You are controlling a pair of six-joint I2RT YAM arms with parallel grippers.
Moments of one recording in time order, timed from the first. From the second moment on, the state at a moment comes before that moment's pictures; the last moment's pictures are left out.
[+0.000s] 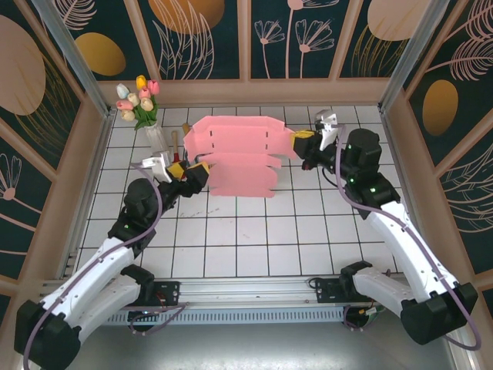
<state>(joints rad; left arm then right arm) -0.46 0.83 0.49 0.26 0.11 -0.60 0.37 0.99 0.98 -0.13 -0.45 0.13</state>
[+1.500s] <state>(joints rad) -0.69 1.00 0.50 0.32 0.25 -0.30 0.56 1.04 1.28 -0.66 -0.63 -0.90</state>
